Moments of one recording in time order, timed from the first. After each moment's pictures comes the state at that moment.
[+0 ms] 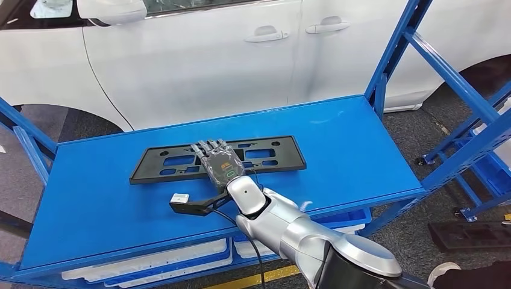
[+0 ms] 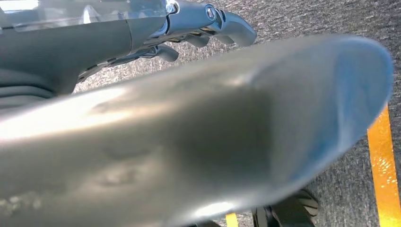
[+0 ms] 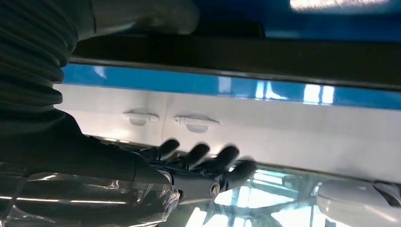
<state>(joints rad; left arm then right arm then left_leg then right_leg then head) -0.03 0.03 0.15 -0.20 0.07 0.19 -0.17 -0.91 0.35 1.22 -0.39 0.94 -0.53 0.10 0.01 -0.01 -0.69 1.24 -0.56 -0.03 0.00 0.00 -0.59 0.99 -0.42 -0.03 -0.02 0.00</state>
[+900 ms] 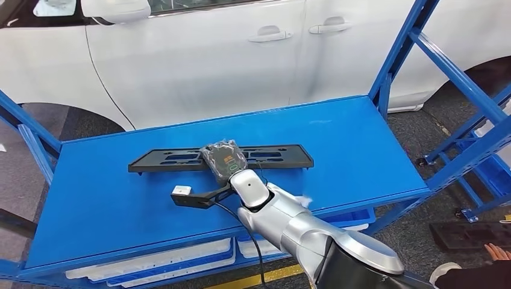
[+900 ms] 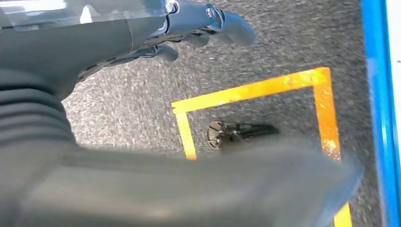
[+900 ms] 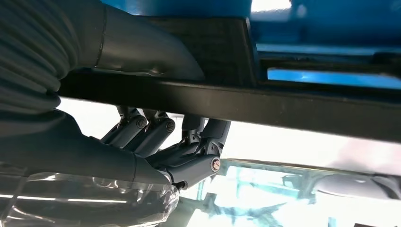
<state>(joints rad) -0.03 0.02 0.16 -0.20 0.08 0.15 -0.32 -0.93 0.35 1.16 -0.38 0.91 -0.55 0.04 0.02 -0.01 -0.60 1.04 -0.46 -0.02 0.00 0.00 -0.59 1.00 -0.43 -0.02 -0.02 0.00</state>
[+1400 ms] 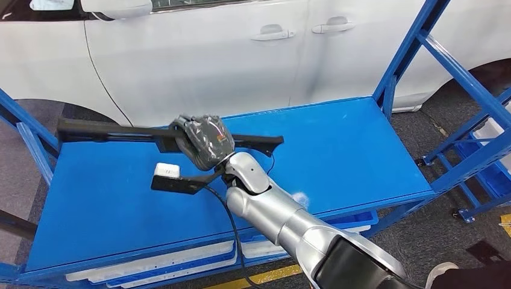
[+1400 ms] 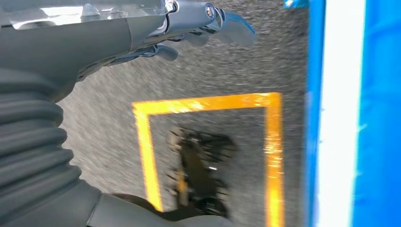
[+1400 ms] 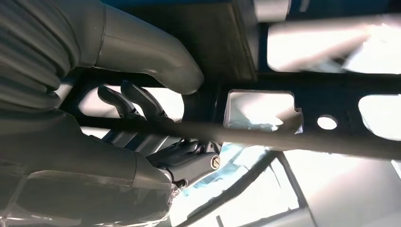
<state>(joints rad) -0.03 0.02 0.26 -0.20 0.16 0.16 -0.50 -0.87 0.35 0.80 -0.68 0.66 -0.67 -0.41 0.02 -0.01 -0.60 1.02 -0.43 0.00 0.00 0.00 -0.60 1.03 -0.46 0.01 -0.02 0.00</state>
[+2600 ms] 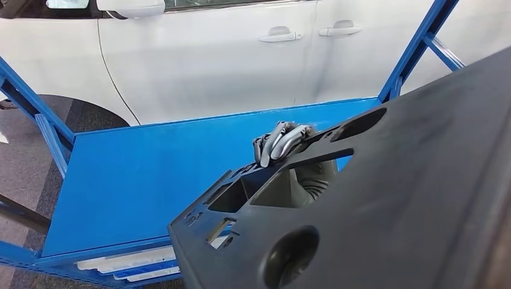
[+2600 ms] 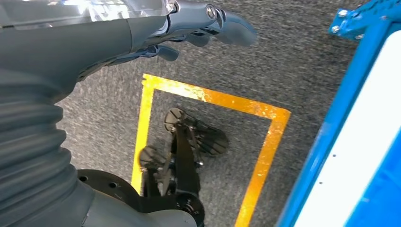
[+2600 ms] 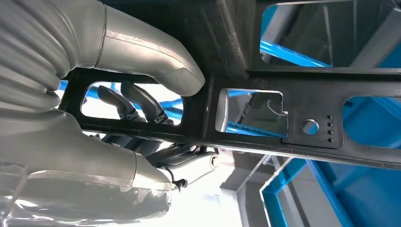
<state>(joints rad) -0.02 -0.03 0.48 -0.20 0.24 0.18 -0.47 -0.39 0.07 0.49 -1.86 -0.22 0.21 -0.62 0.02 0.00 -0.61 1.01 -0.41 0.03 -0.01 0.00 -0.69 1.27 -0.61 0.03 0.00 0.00</state>
